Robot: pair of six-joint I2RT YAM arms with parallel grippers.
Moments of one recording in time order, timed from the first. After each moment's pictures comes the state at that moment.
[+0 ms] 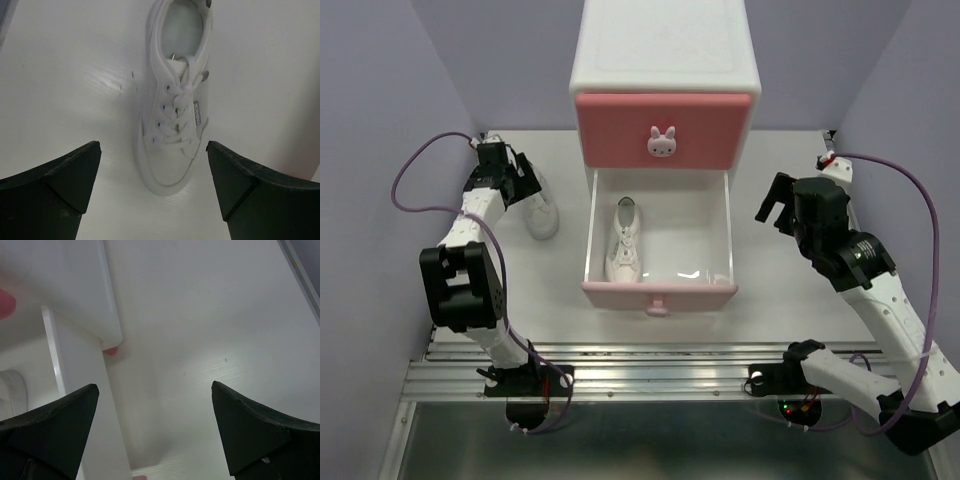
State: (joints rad) left arm 0.10 1.62 1.24 -0.38 -0.10 -0.33; right arm 0.43 0.94 1.20 -0.78 0.56 0.52
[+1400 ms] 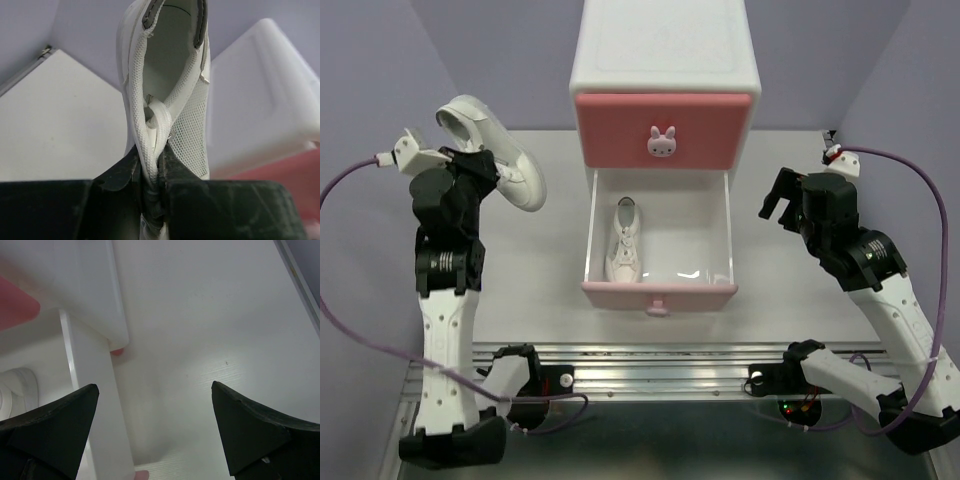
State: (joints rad) left arm 0.08 0.98 1.22 -0.34 -0.11 -0.64; right arm 0.43 0.95 1.28 -0.83 0.54 0.50
